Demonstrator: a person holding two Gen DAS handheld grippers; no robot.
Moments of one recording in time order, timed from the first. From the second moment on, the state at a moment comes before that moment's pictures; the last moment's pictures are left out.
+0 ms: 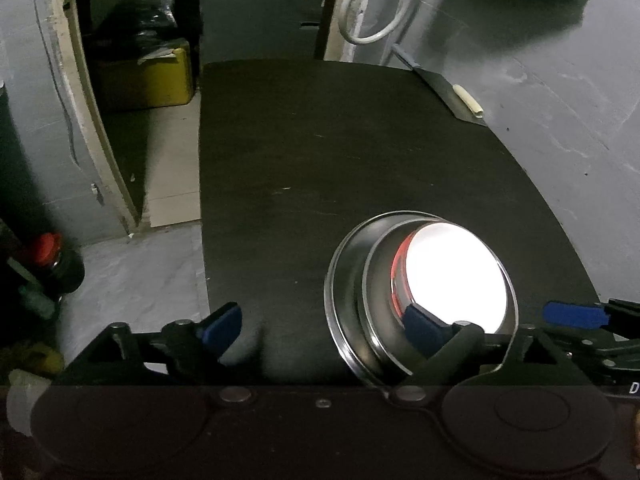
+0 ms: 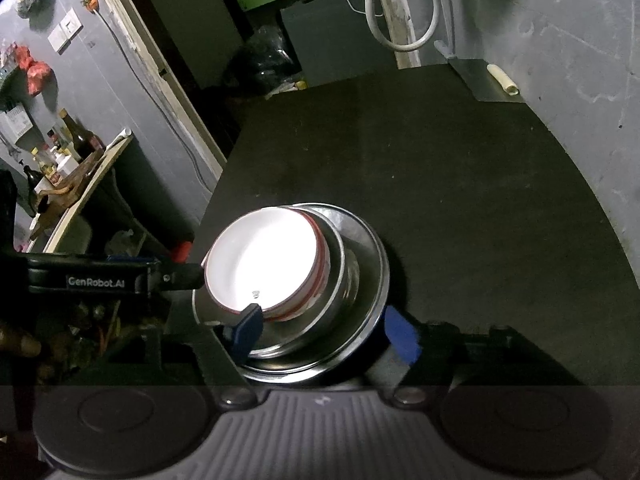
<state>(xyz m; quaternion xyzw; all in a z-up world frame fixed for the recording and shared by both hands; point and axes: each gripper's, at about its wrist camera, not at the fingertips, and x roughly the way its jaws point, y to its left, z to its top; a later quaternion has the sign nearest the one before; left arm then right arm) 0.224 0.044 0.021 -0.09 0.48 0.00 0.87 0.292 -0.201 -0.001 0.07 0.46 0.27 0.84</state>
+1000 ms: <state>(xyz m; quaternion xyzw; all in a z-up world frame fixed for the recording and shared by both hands) 0.200 0.026 0.043 -0.09 0.43 0.04 0.90 0.291 -0.232 0.007 0.09 0.41 0.28 0.86</state>
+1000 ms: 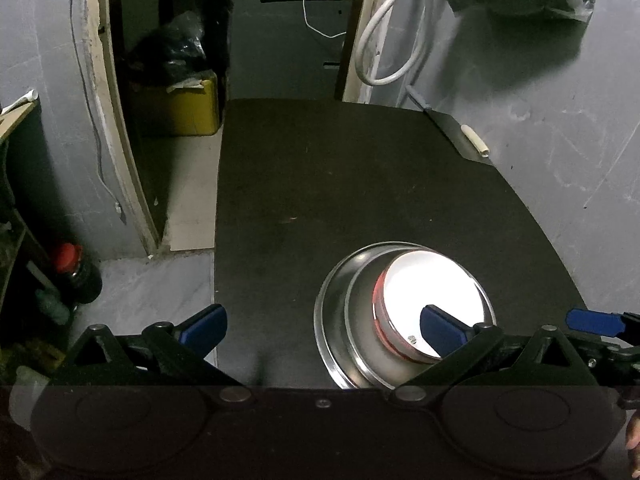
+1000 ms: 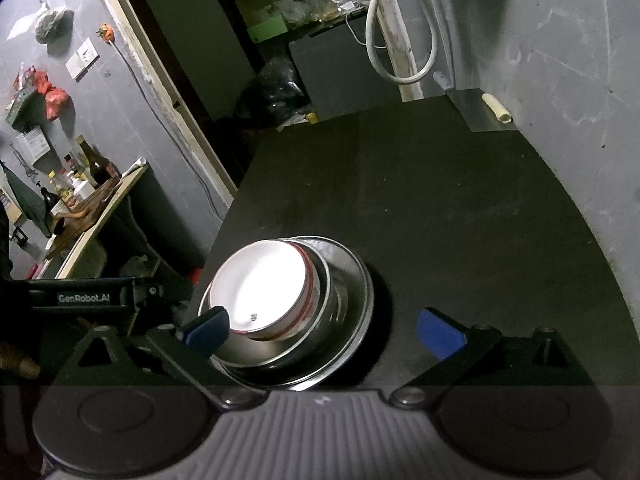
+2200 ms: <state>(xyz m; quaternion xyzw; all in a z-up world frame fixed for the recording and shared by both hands) 0.145 -0.011 0.074 -0.07 0.36 0.10 0.93 0.249 -0.257 0.019 0.11 0.36 0.29 0.88</state>
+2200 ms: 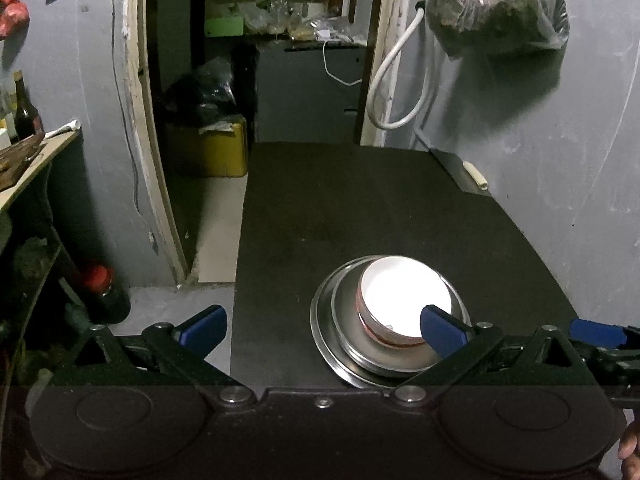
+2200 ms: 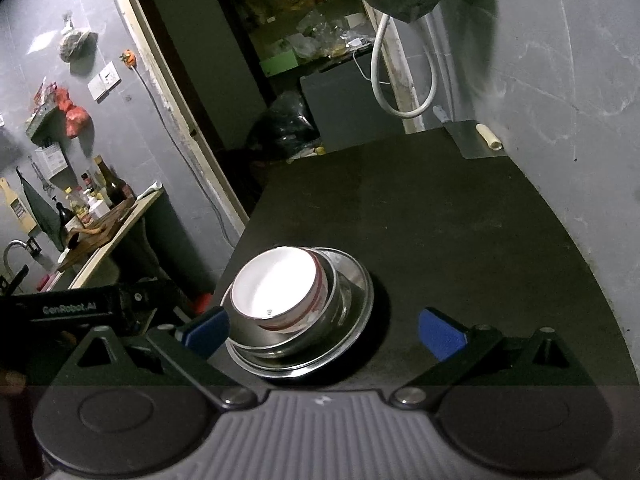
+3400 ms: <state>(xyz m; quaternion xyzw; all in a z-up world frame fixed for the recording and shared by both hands) 0.048 0.081 0.085 -0.07 0.28 -0.02 0.96 0.122 -0.175 0.061 0.08 0.26 0.16 0.95</state>
